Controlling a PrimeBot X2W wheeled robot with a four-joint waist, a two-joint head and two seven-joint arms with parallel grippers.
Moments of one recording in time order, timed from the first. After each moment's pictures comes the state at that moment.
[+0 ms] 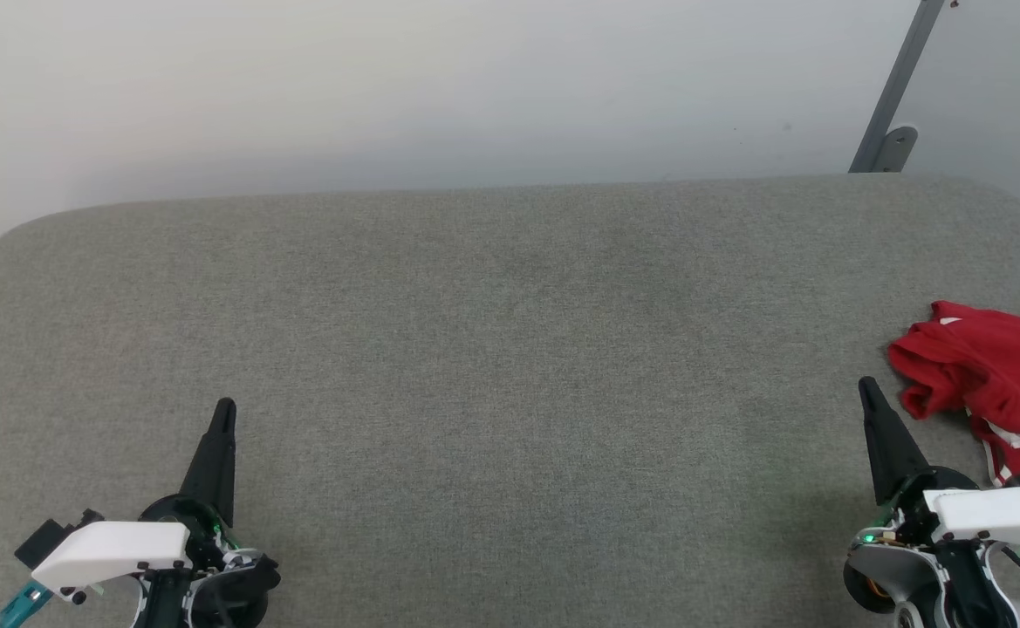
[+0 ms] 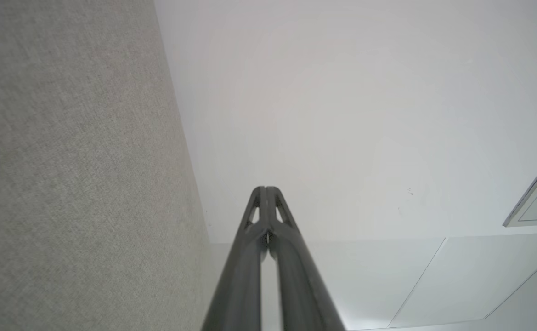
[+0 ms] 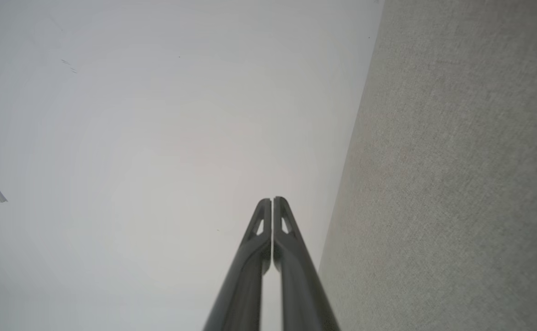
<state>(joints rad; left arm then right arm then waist) -0.10 0.06 0.11 0.25 -1.62 -0.13 0.11 -0.11 -0.05 -0.11 0.25 1.61 0.13 0.11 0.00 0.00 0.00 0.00</state>
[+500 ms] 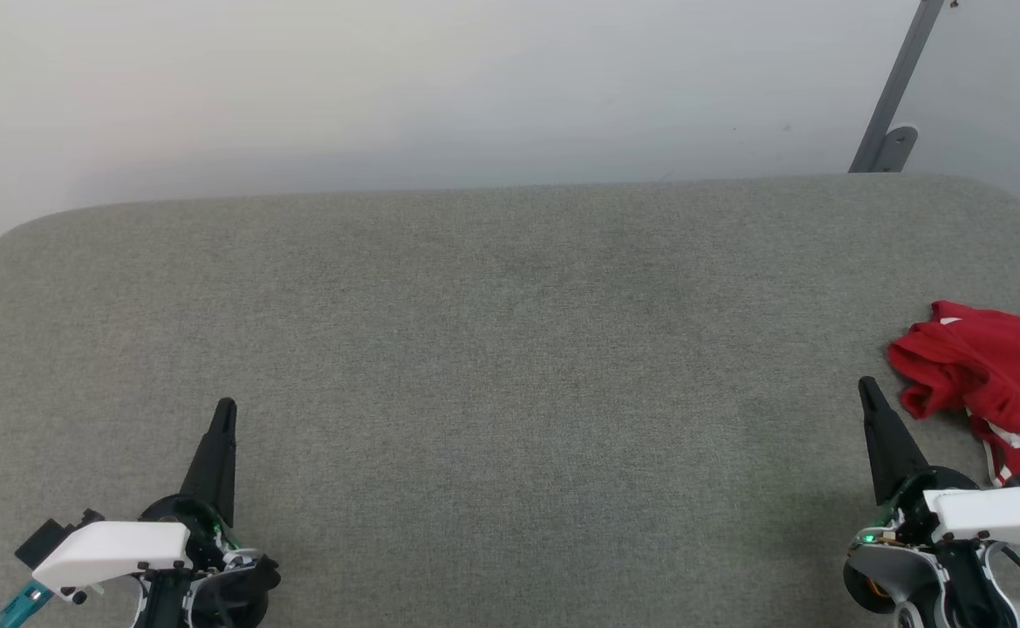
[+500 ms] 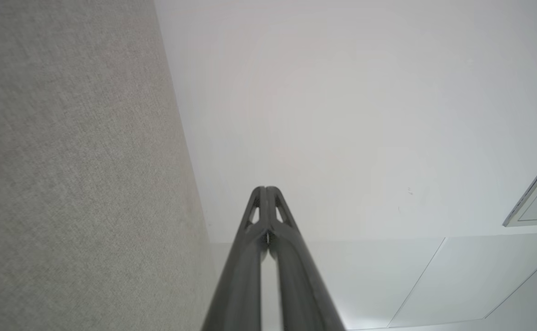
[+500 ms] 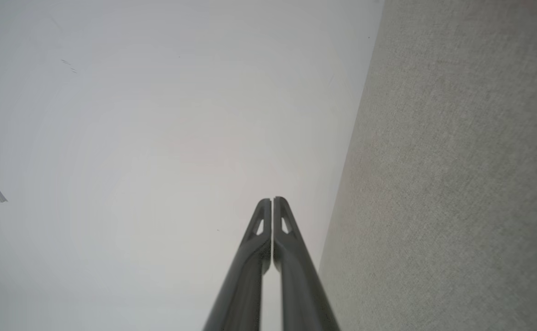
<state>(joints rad) -0.10 0.05 0.11 0.25 -1.62 -0.13 0.11 -0.11 -0.05 -0.11 0.25 1.61 0.13 0.11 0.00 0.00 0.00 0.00</state>
